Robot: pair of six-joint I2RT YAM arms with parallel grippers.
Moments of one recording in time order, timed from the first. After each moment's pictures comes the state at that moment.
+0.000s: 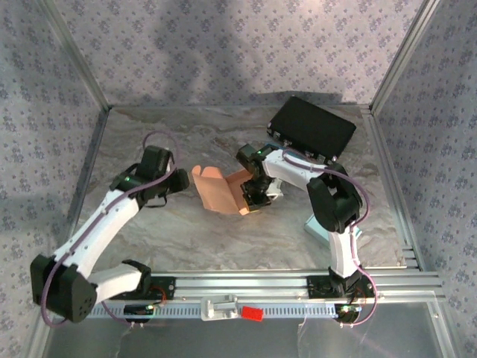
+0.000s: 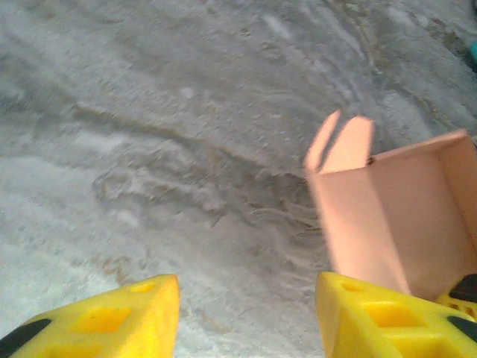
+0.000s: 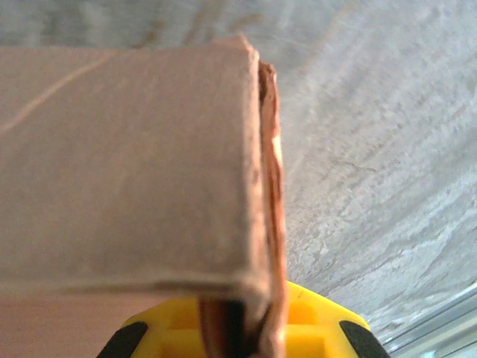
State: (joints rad) left arm -0.41 1.10 0.93 -0.75 -0.07 -0.60; right arm 0.68 1.99 1.48 -1.05 -0.33 1.89
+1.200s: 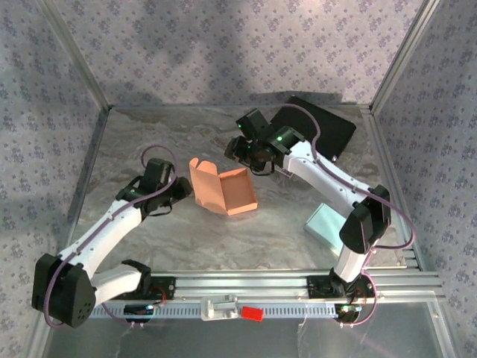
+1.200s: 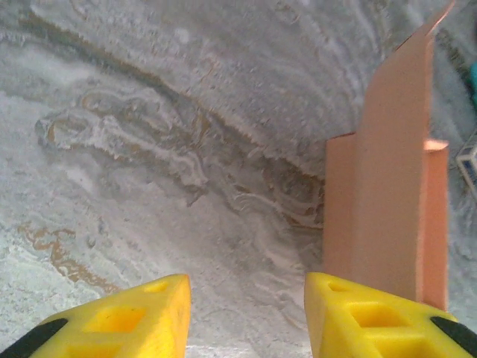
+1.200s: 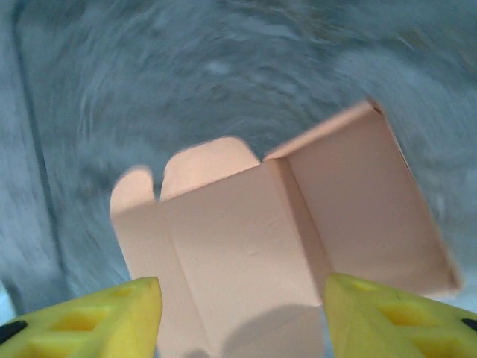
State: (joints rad) left arm -0.41 1.10 0.77 -0.54 0.03 -0.80; right arm 0.73 1.73 1.70 -0.86 -0.06 0.87
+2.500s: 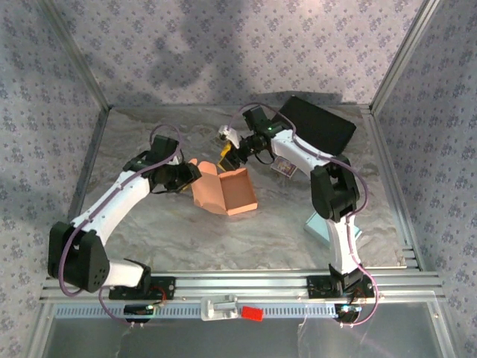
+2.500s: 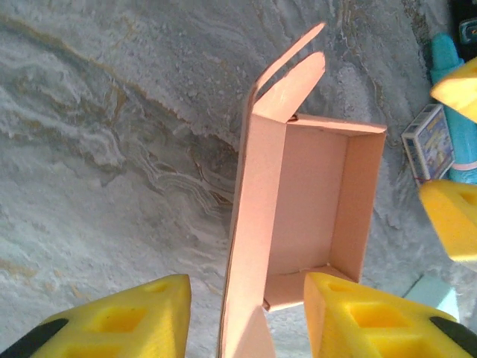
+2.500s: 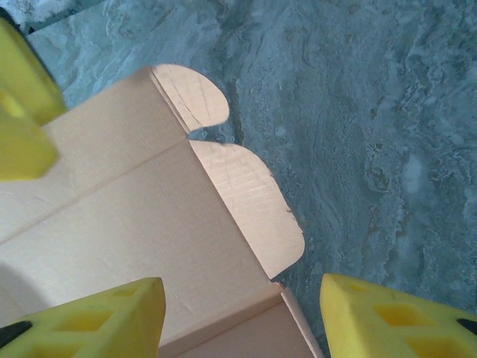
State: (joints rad) left arm -0.37 1.35 1.06 -0.71 0.23 -0.83; right arm 0.54 2.09 1.76 -0.59 -0.76 -0.48
